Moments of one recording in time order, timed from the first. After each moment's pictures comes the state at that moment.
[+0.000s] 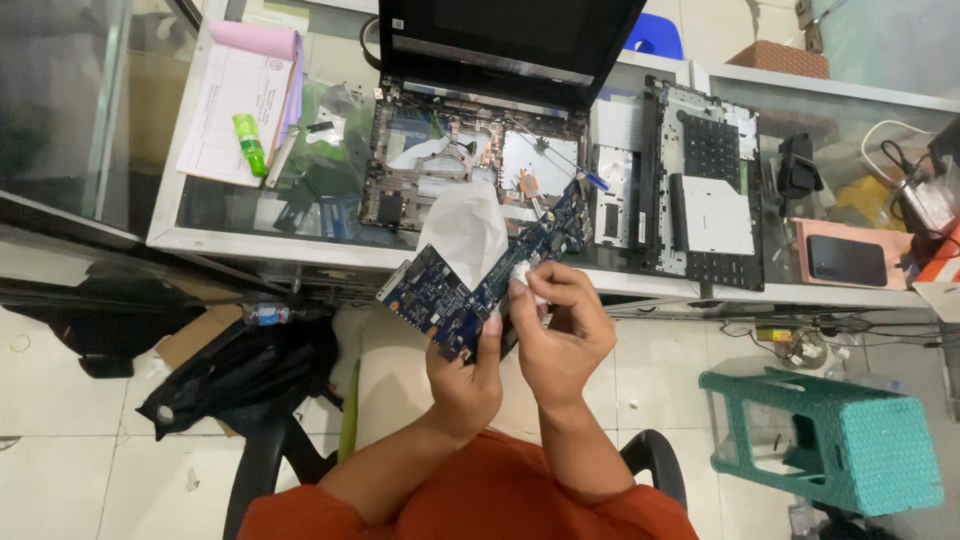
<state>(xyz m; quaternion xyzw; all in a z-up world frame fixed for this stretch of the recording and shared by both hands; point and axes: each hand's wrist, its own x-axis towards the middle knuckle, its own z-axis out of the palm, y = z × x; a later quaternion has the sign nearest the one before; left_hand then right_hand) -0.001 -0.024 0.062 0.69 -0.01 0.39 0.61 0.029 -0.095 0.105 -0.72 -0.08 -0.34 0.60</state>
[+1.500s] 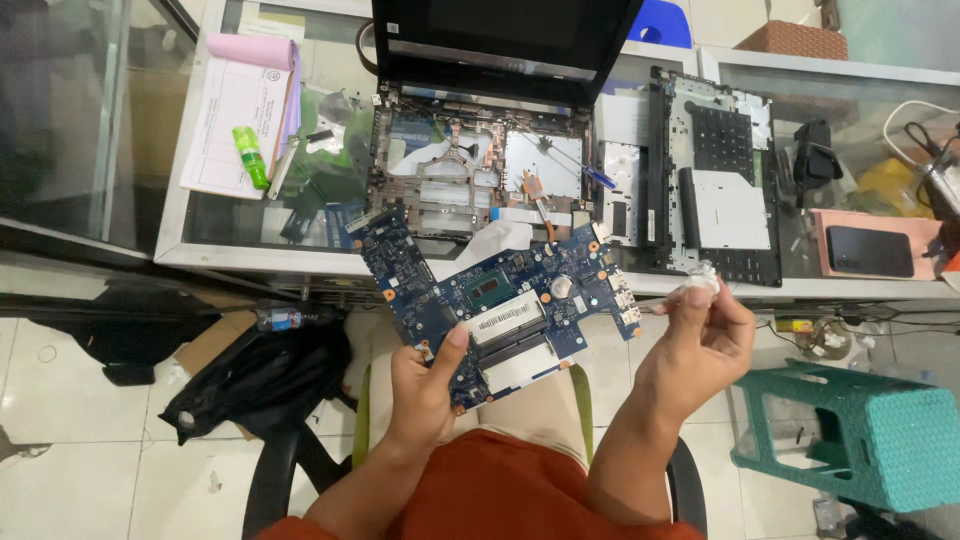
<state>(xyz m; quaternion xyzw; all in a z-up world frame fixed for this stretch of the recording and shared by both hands) -0.022 0.015 0.022 0.50 0.34 -0.02 0.80 0.032 -0.193 0.076 -0.63 0.15 -0.42 0.63</state>
